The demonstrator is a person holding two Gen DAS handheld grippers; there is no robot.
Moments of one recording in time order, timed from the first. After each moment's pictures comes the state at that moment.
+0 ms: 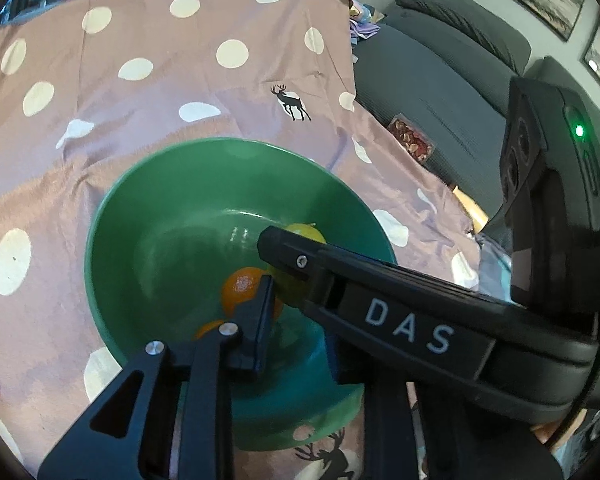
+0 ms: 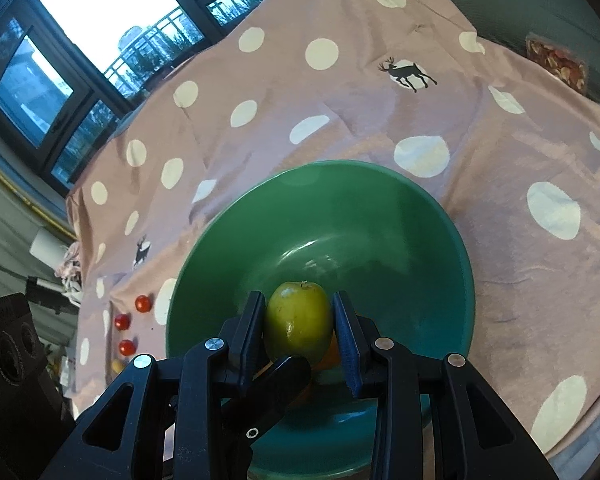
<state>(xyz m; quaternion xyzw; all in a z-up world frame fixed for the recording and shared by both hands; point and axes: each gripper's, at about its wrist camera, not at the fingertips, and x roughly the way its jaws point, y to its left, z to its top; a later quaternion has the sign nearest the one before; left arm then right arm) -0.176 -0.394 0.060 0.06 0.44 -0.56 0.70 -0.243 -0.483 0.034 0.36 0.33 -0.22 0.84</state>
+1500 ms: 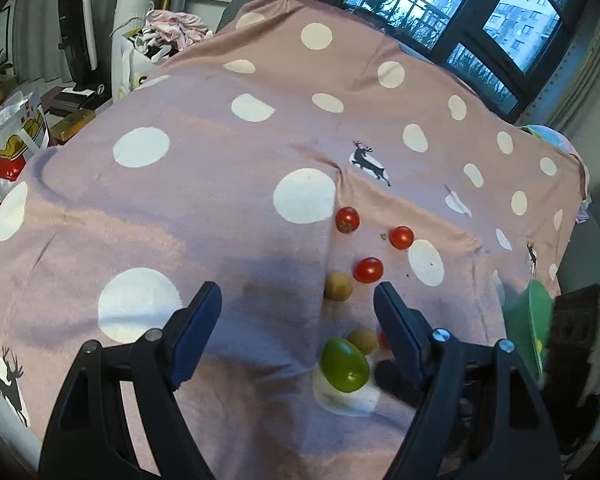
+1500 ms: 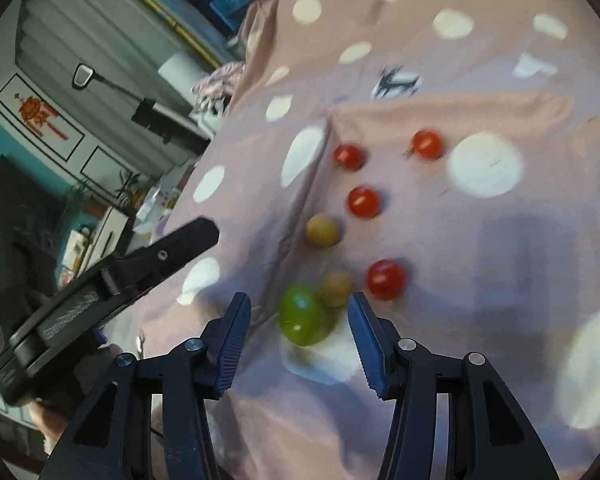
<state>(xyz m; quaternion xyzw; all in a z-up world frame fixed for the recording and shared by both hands) -0.038 -0.075 0.051 -0.10 0.44 -0.19 0.87 -0.082 -0.246 -0.001 0.26 0.44 0.12 0.85</state>
